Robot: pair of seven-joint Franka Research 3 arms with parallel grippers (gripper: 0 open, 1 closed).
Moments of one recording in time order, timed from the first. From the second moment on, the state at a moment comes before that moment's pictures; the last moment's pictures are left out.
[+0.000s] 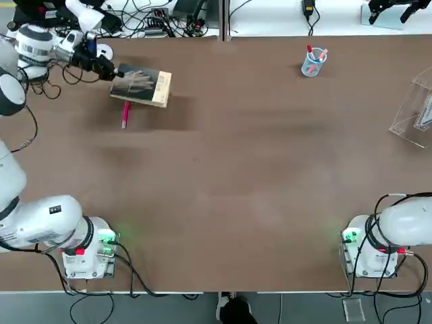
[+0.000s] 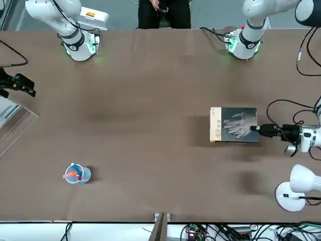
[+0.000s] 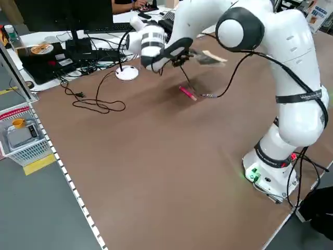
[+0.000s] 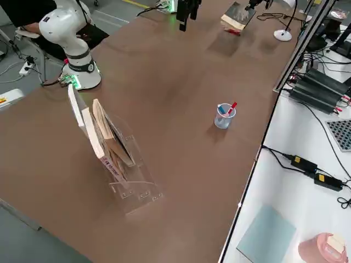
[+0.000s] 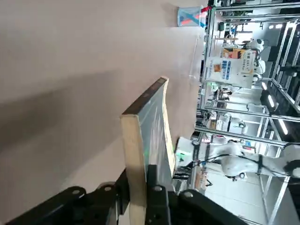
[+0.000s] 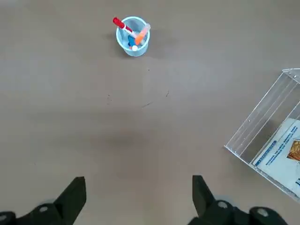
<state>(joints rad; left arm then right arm) 0.28 0.65 -0.13 -1.57 -0.92 1.49 0.63 0.11 0.02 -0.01 -1.53 0.01 1.54 0.07</state>
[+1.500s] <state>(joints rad) 0.25 0.60 -0.53 -1.57 -0.99 1.80 0.26 0.13 0.02 -0.01 -1.53 0.03 1.51 0.14</state>
